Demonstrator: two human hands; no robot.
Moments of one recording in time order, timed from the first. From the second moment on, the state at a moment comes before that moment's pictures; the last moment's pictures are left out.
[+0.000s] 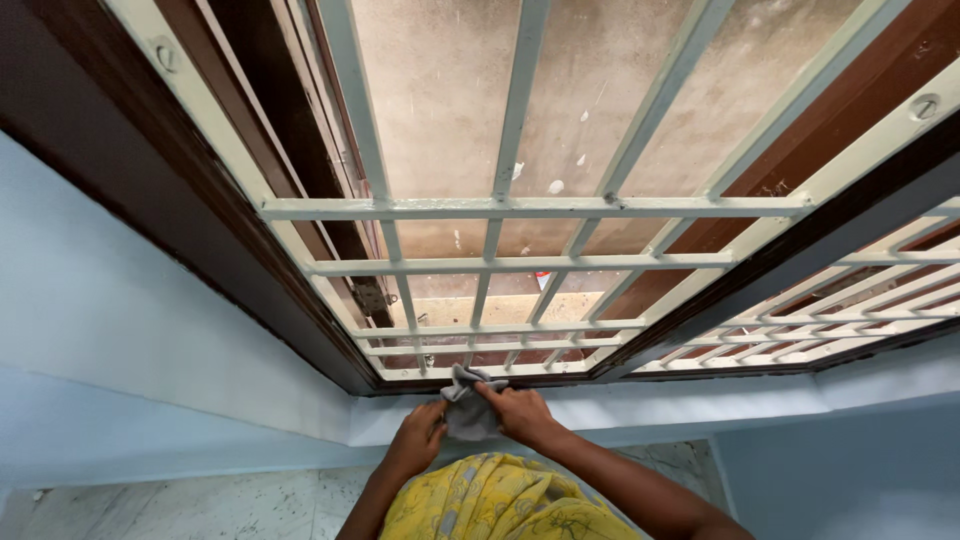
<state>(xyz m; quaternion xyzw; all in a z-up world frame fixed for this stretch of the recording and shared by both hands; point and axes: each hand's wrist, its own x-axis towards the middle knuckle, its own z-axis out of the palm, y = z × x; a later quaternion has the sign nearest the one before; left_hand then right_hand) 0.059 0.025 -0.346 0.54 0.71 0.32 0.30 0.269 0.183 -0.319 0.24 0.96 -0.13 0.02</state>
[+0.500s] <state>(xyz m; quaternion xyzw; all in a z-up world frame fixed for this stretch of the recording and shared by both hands) 0.096 0.072 -0.303 0.58 0.67 0.35 0.31 0.327 0.217 -0.330 0.28 0.94 -0.19 0.08</state>
